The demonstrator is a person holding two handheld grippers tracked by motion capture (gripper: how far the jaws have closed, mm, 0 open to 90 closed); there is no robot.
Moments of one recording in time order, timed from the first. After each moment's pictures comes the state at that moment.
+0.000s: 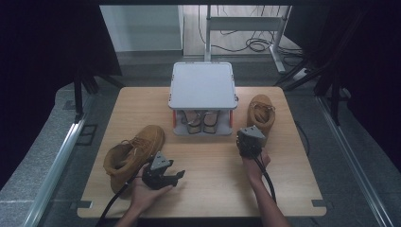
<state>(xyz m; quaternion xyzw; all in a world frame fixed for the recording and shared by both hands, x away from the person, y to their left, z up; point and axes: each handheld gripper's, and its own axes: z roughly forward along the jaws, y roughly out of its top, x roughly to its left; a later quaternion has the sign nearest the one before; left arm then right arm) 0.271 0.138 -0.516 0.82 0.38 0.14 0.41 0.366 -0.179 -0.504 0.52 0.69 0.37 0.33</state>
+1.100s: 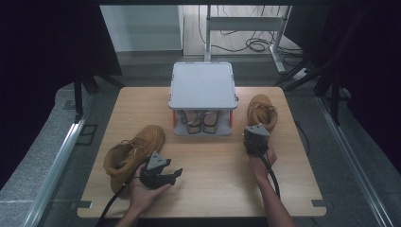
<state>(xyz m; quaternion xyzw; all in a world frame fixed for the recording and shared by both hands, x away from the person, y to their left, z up) 0.270 0.145 -0.517 0.80 0.40 0.14 0.42 0.372 -0.202 -0.505 0.52 0.70 0.35 0.35</state>
